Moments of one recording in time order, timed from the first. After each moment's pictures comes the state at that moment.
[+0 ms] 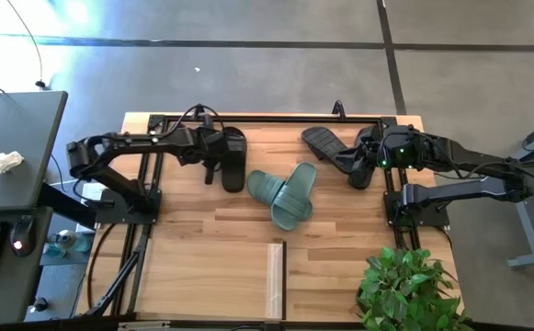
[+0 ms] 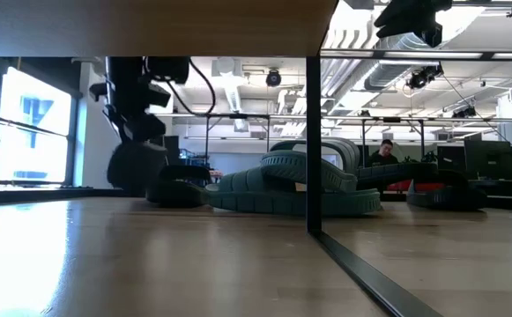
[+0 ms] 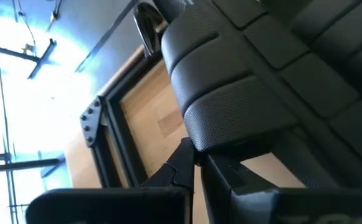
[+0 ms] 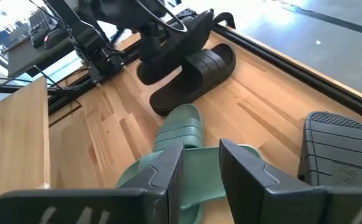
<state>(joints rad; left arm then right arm) 0.51 1.45 0.95 -0.98 -0.75 -0.46 -0.16 0.80 0.97 -0.67 0.13 0.45</state>
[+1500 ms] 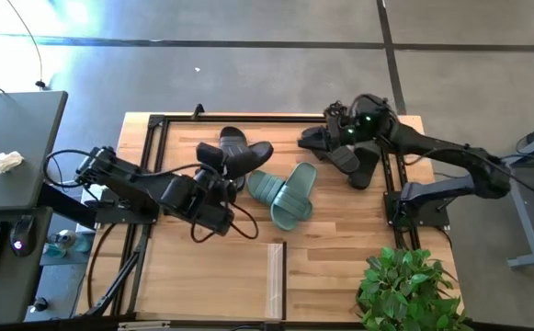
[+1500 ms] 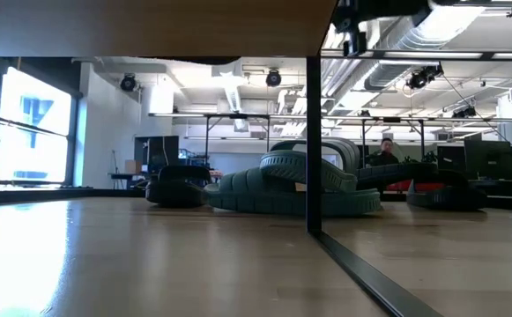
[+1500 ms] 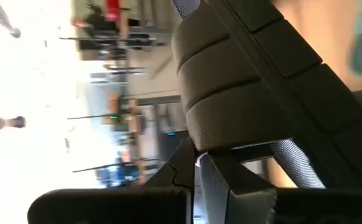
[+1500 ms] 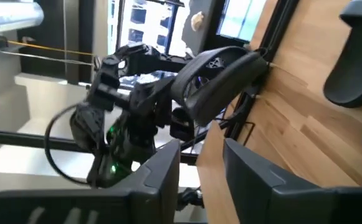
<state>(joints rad) -0.27 1.63 1.68 -1.55 -1.26 0.06 -0.46 1.19 0.97 0.09 -0.65 1.26</state>
